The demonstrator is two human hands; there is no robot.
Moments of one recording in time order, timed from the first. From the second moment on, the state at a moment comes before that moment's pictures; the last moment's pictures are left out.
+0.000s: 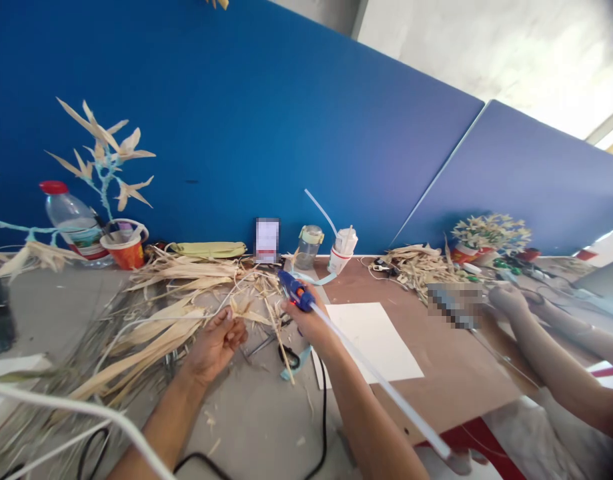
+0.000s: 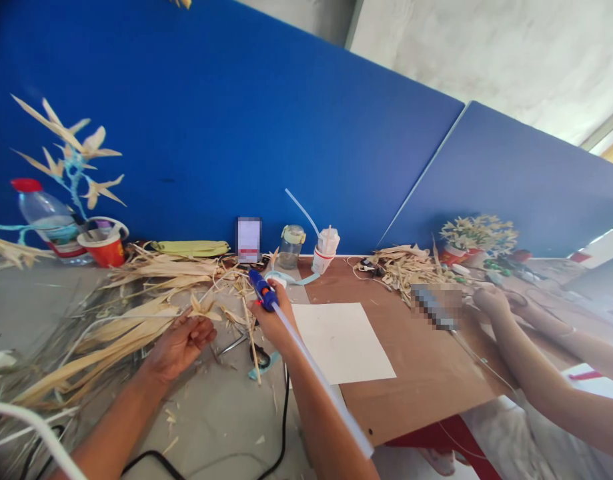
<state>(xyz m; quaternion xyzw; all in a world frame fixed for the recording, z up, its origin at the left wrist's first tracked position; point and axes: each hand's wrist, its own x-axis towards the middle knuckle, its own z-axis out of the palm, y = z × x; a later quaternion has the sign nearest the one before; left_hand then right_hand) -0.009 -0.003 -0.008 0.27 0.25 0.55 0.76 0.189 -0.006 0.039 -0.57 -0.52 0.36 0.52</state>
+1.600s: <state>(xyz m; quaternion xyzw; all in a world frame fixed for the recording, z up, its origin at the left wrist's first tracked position) -0.008 0.001 -0.012 0.25 0.26 0.53 0.77 0.145 0.002 0.044 -0.38 -0.37 0.68 0.51</state>
